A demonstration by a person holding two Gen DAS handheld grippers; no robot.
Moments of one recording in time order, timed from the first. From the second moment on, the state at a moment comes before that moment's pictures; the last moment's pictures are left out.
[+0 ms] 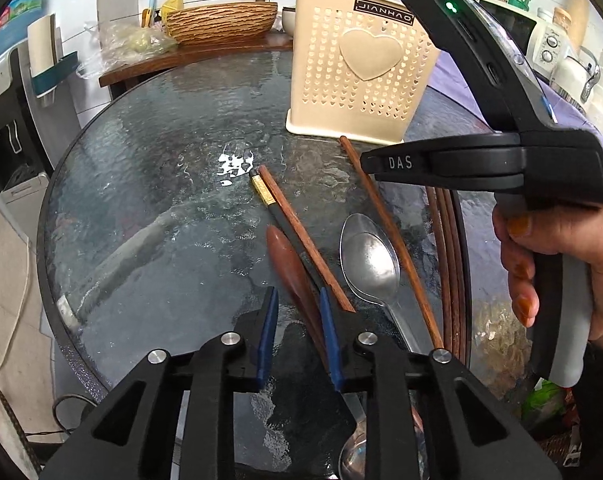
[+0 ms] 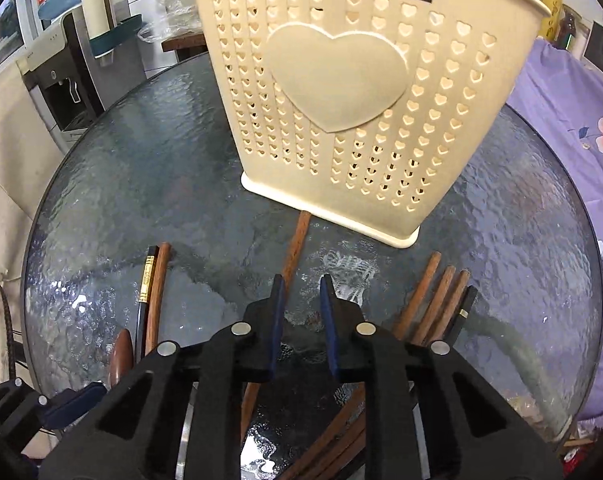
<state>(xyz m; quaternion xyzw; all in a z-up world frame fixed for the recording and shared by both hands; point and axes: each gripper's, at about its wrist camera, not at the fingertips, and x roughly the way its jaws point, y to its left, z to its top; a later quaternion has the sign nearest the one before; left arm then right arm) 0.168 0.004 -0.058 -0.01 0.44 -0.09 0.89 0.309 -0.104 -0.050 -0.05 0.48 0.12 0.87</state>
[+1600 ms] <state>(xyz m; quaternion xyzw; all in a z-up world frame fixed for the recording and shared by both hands) 0.205 0.013 -0.060 -0.02 0.45 -0.09 0.89 0.351 -0.051 -0.061 -0.01 0.50 0.11 0.86</state>
